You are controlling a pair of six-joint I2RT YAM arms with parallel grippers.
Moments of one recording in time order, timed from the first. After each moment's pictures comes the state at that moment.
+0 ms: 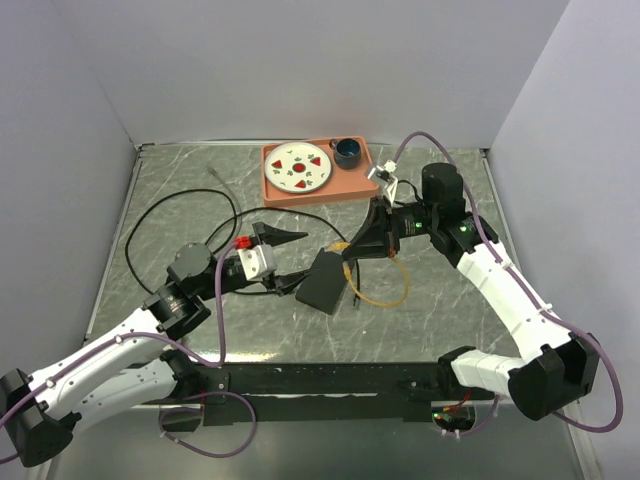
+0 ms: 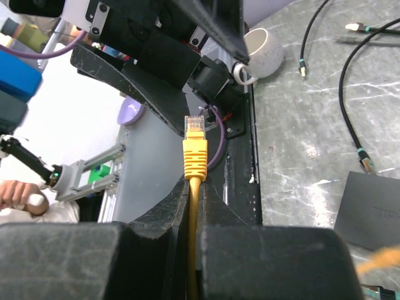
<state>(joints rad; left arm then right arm) -0.82 0.82 0.68 0.29 0.43 0.23 0.37 1.18 1.12 -0.34 -1.30 0.27</state>
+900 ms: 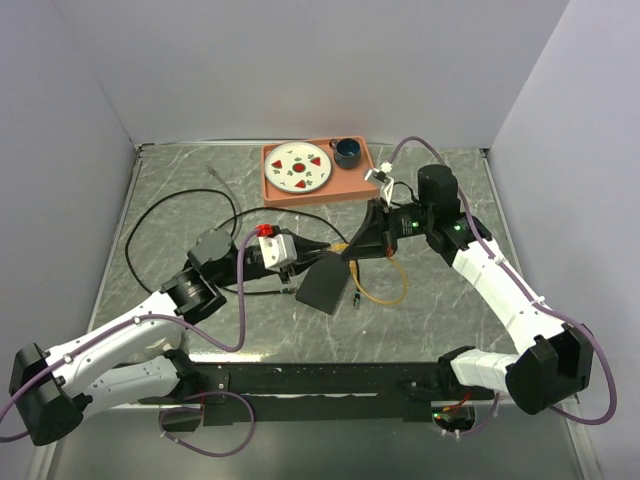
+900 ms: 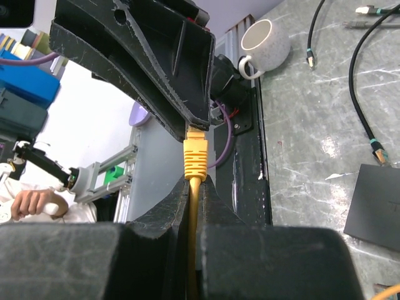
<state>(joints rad) -0.85 0.97 0.77 0.32 0.48 0.21 0.37 1.21 1.08 -0.28 -1.32 0.34</state>
